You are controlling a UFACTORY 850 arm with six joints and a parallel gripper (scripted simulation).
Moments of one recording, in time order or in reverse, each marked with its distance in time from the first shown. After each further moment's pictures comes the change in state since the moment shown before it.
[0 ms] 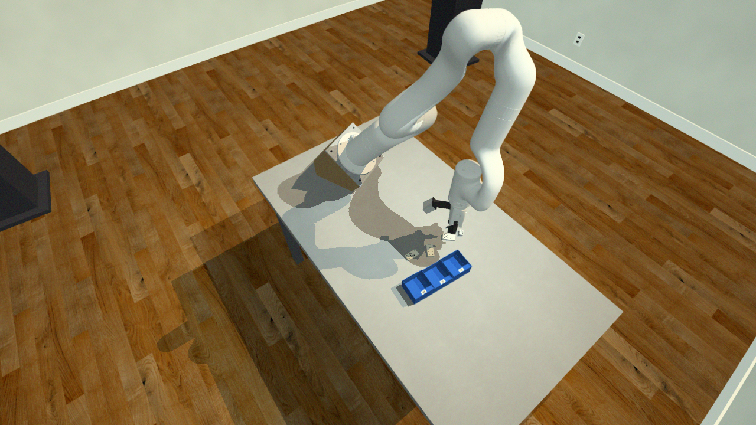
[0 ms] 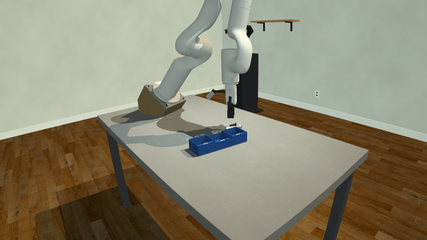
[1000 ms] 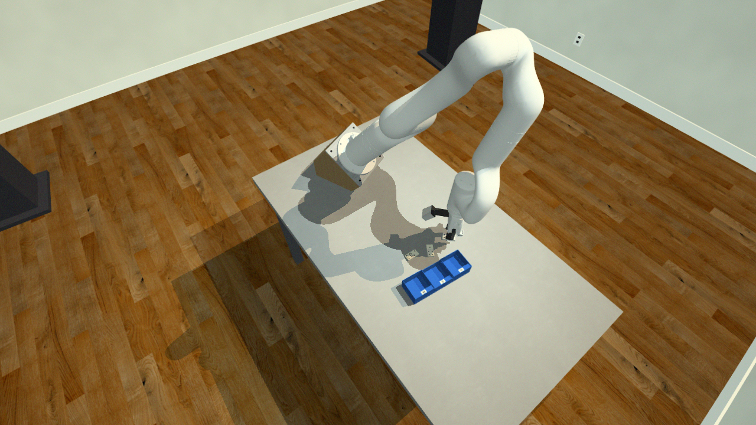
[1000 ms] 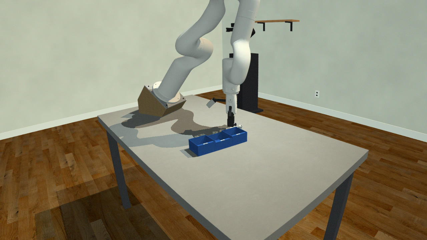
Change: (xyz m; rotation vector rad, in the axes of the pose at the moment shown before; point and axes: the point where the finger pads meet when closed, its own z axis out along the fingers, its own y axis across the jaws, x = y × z) arm 0.001 0.000 0.045 -0.025 0.018 0.003
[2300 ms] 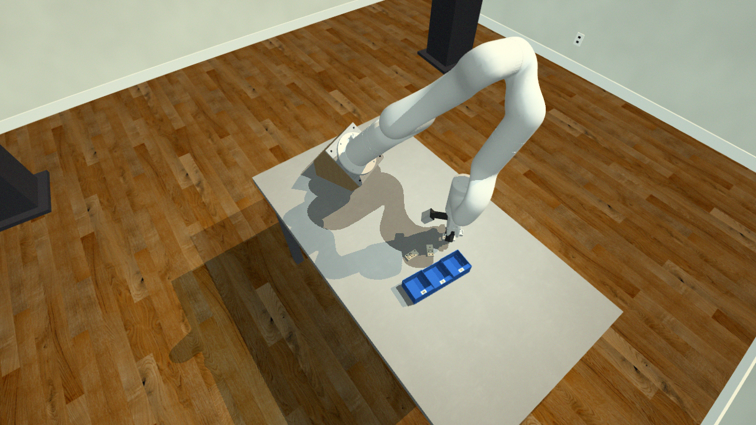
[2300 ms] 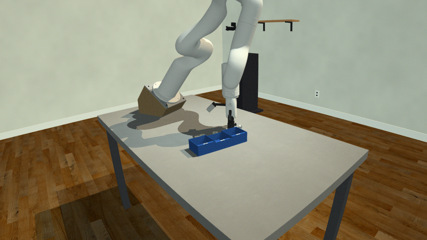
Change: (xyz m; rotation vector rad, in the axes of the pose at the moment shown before) arm -0.001 0.000 0.022 0.024 -0.018 -0.003
